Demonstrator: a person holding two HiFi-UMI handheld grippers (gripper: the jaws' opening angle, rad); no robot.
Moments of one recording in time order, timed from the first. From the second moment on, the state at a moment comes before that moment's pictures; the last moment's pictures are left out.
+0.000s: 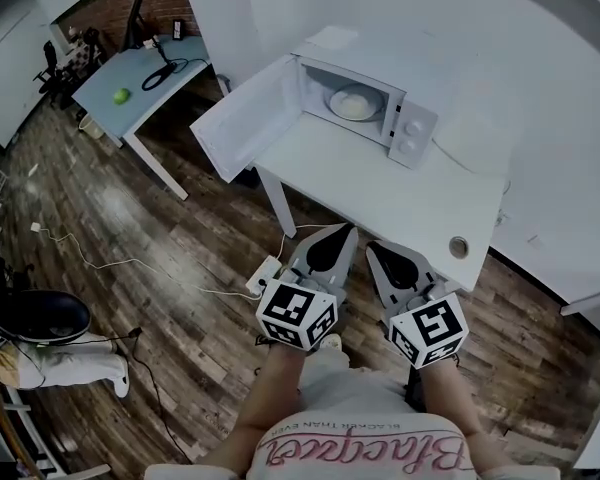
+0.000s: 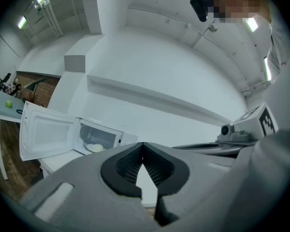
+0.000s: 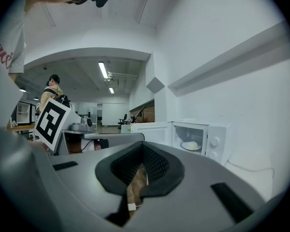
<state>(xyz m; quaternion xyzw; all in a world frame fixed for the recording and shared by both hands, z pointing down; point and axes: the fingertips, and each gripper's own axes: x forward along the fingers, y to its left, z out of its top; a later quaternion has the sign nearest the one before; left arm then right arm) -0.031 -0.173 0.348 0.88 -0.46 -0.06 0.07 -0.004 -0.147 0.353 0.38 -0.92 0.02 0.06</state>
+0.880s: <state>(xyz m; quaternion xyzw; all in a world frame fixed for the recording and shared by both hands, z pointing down) -0.030 -0.233 0.346 0.89 -0.44 -0.05 0.07 0.000 -0.214 0.349 0.42 -0.91 0.05 0.02</state>
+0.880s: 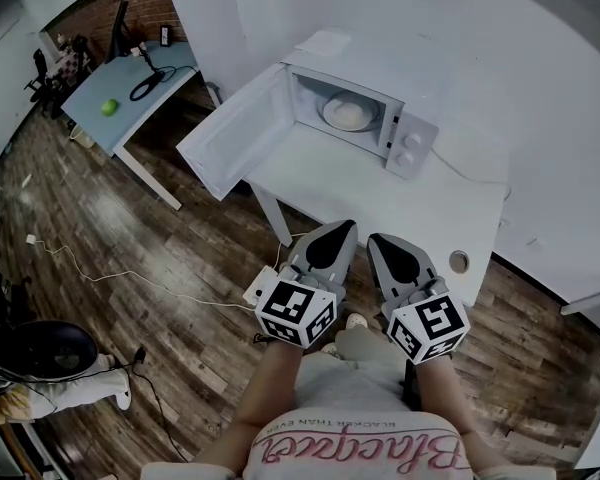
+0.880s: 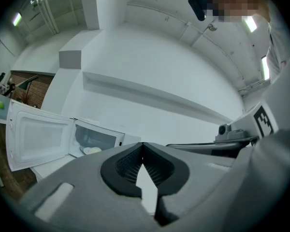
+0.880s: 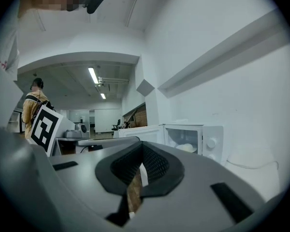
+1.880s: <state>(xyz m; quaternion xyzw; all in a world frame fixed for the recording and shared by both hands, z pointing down) -0.011 -0.357 0.324 0.87 -0.50 -0.05 0.04 0.015 -0.345 0.326 0.33 -0.94 0.04 0.00</state>
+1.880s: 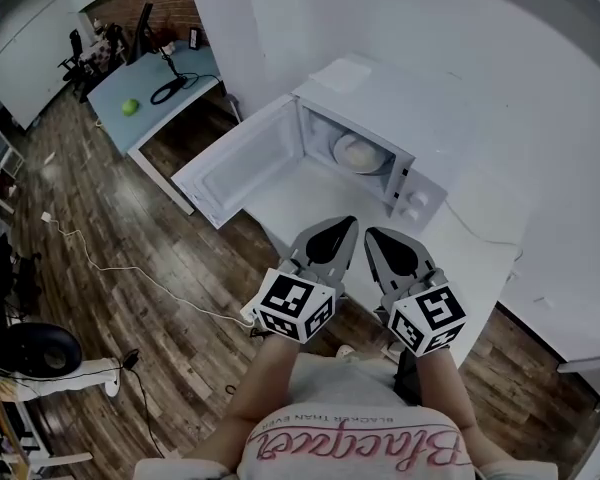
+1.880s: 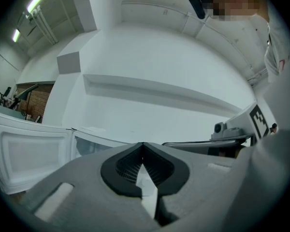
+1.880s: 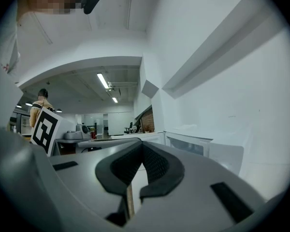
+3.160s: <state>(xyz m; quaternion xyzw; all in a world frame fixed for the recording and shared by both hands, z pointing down) -0.044 -0.460 0.362 0.89 -0.46 -0.02 0.07 -0.005 -0.433 0.352 0.41 -0.91 0.07 -0.01</state>
